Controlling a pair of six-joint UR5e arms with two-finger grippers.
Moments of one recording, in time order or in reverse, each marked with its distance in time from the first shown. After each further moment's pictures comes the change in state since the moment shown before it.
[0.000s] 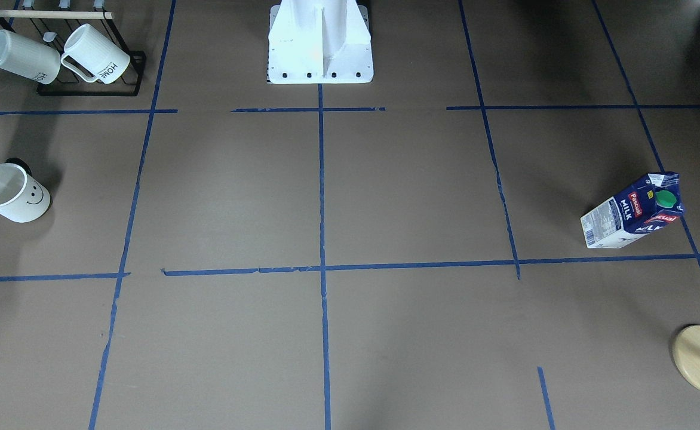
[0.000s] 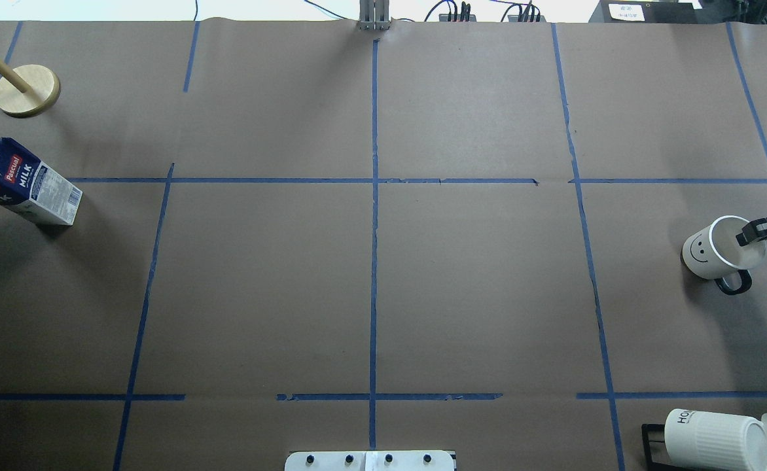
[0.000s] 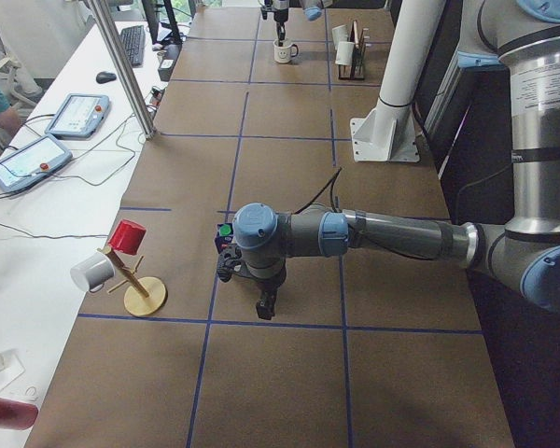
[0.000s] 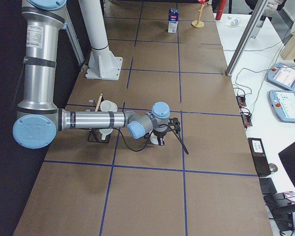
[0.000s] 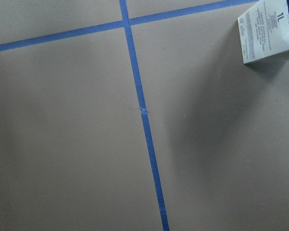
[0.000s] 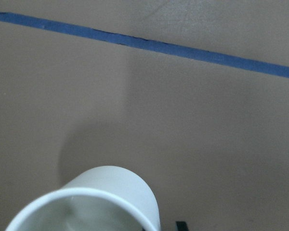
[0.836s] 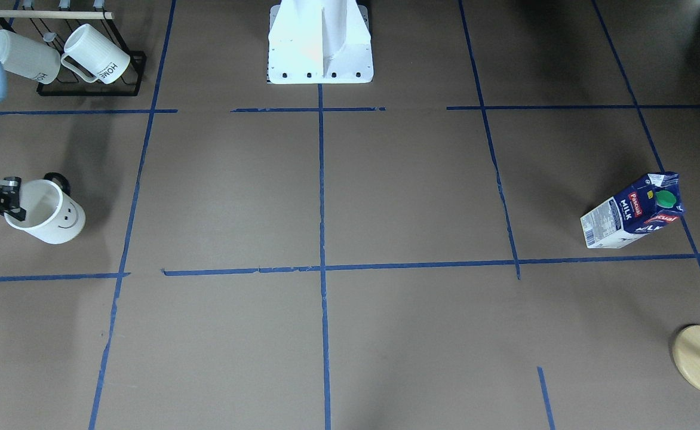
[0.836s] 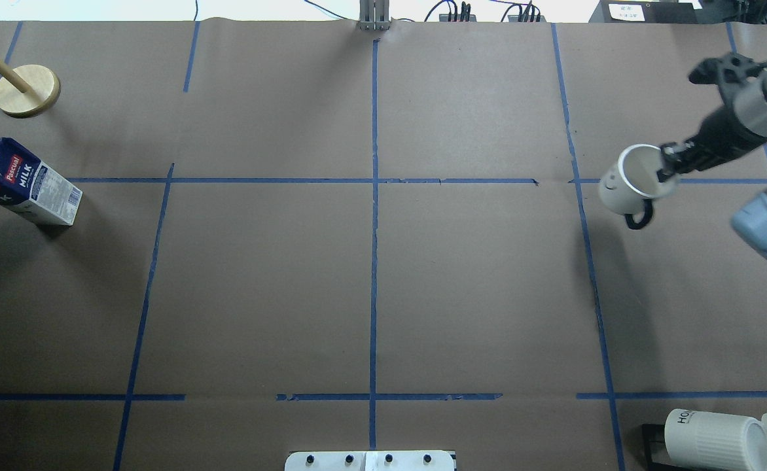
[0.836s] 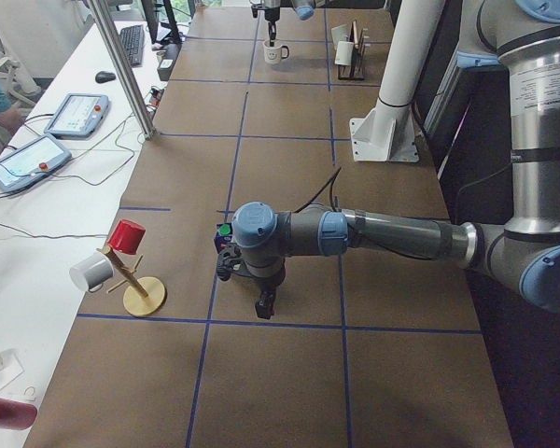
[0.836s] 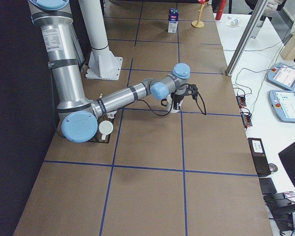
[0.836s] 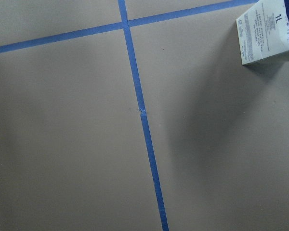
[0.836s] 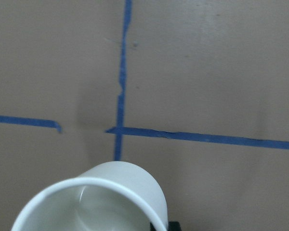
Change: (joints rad) left arm 0.000 0.000 -0.009 0.000 -0.001 0.000; right arm -0.066 0.357 0.119 -0.396 0.018 0.240
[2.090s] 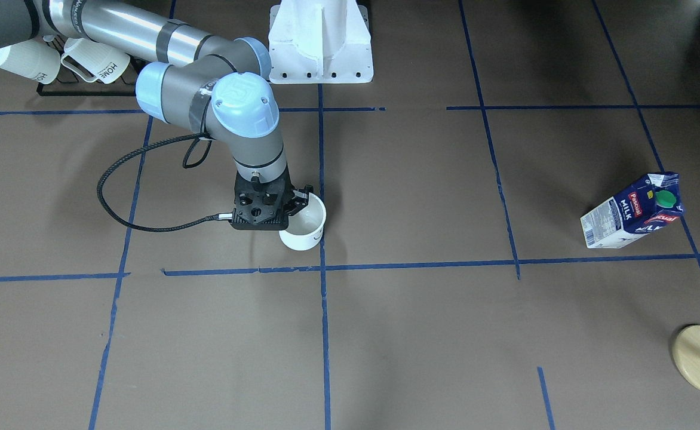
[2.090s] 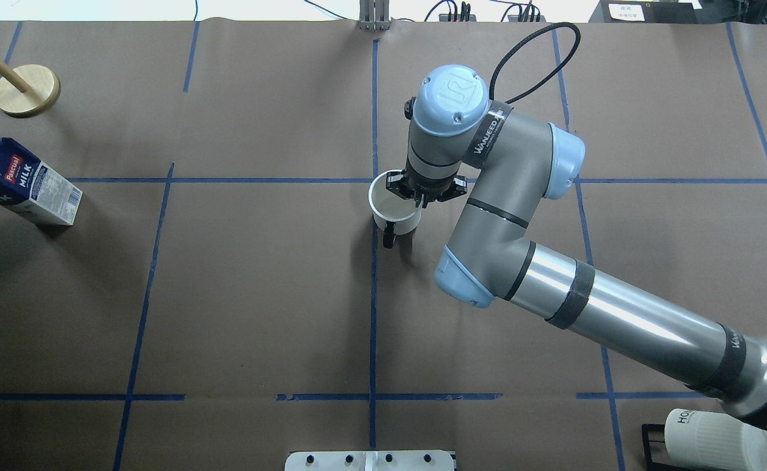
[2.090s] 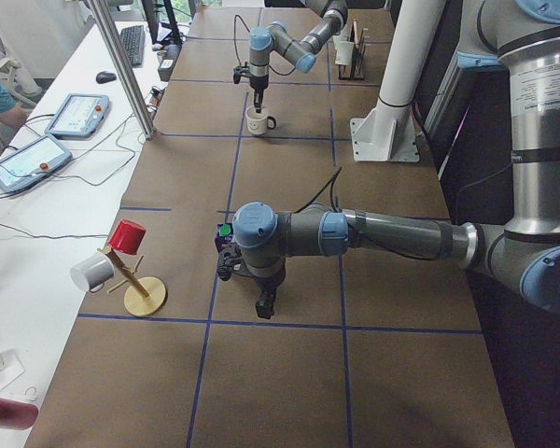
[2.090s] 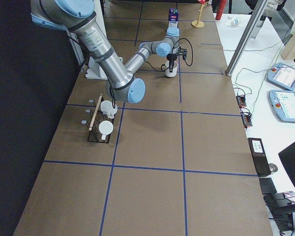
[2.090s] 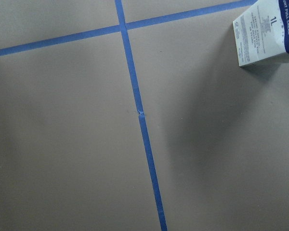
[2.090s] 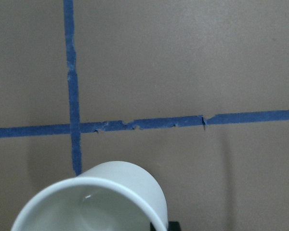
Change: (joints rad) left arm 0.000 0.000 0.007 0.000 0.000 0.001; right arm -0.423 0.541 -0.307 -0.058 -0.339 0.500
